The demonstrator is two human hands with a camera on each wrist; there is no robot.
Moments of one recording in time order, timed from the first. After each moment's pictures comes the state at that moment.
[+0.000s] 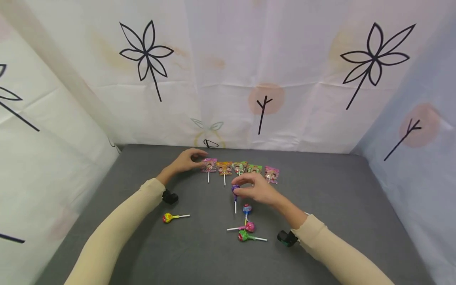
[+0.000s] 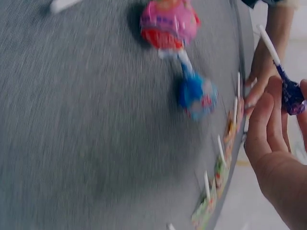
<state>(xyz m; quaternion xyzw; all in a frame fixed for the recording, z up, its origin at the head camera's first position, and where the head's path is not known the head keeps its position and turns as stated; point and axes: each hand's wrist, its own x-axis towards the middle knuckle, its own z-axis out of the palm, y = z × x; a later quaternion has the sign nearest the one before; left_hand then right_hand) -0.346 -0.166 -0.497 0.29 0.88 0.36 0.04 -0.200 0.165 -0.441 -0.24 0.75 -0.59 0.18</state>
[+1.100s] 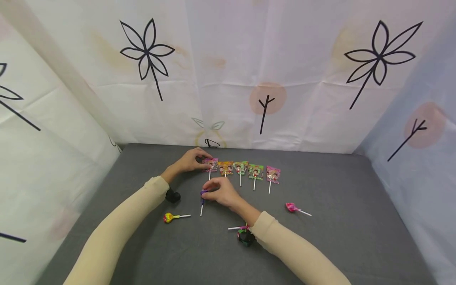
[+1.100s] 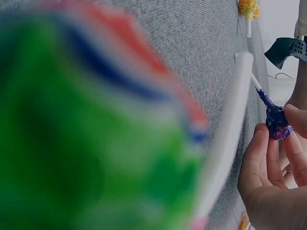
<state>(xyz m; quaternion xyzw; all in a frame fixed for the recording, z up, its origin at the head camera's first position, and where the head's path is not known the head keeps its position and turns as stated) -0.347 -0.150 -0.491 0.30 0.90 0.30 0.05 -0.209 0.057 -0.475 -0.18 0.74 -0.62 0.16</state>
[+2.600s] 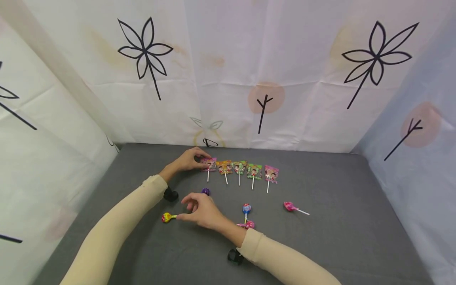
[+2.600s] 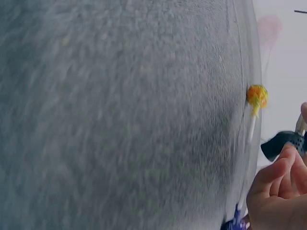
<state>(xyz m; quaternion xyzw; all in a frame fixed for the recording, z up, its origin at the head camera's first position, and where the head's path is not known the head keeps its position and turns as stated) -0.348 -0.152 -0.488 0.29 0.89 0.33 0.09 -0.160 0.016 -0.473 -0.27 0.76 -0.57 0.14</state>
